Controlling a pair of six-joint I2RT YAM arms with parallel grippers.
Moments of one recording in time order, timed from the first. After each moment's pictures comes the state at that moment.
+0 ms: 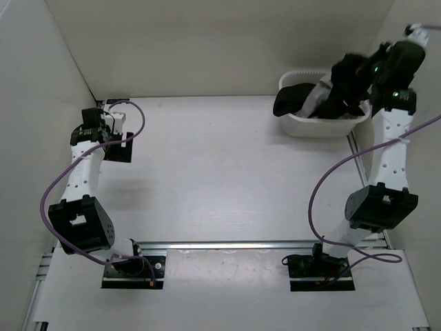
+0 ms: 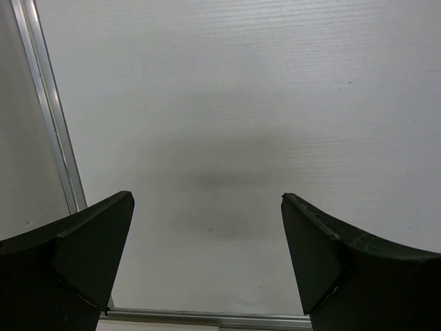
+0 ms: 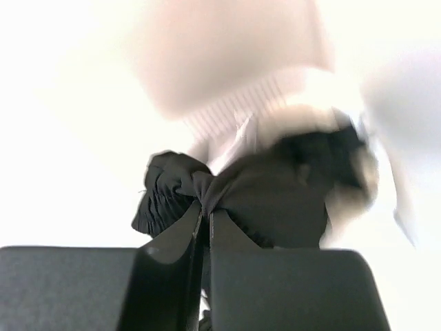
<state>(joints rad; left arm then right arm) 0.21 1.45 1.28 -0.82 0.04 0.31 -0.20 1.63 1.84 -0.43 -0.05 0.40</state>
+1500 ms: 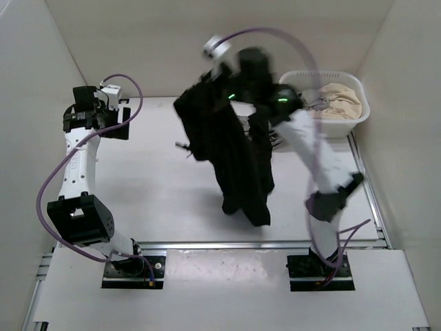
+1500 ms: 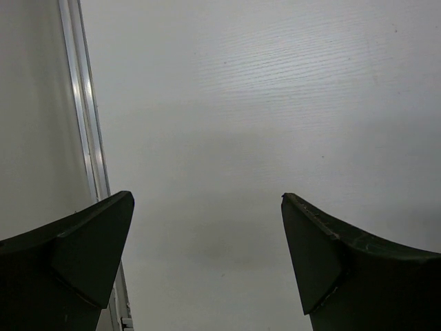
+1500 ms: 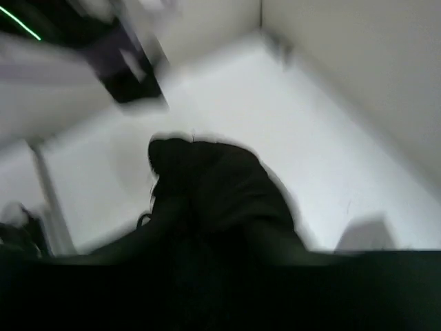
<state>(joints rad) 0.19 1.52 1.56 -0.82 0.09 0.32 0.75 1.81 2.41 -0.69 -0.36 0.02</state>
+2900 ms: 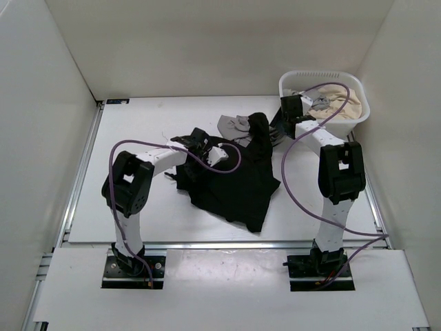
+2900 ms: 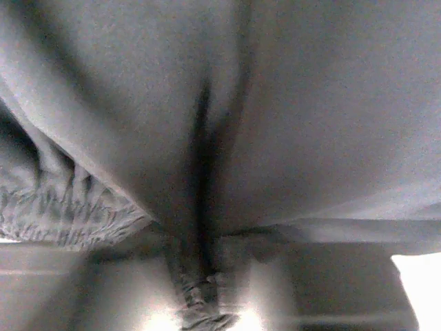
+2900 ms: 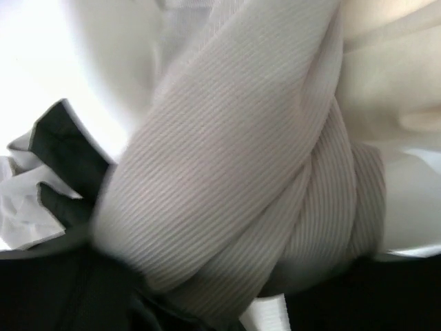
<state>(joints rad) -0.52 1.95 1.31 -0.64 0.13 0.53 0.24 1.99 1.50 -0.27 0.29 0.63</state>
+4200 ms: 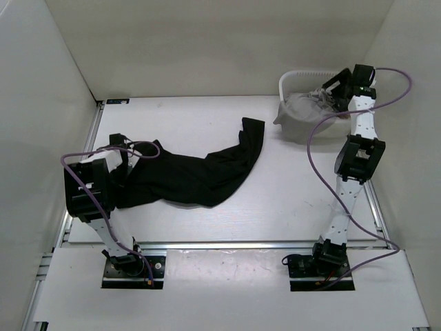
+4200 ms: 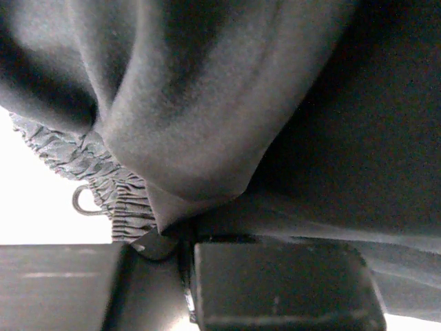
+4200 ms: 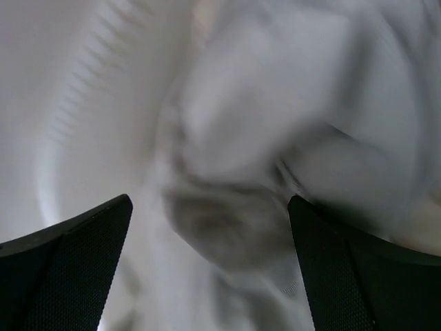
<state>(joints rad) 0.17 1.78 1.02 -0.57 -0.33 0.63 -0.22 2.46 2.45 -0.52 -0.13 0.79</state>
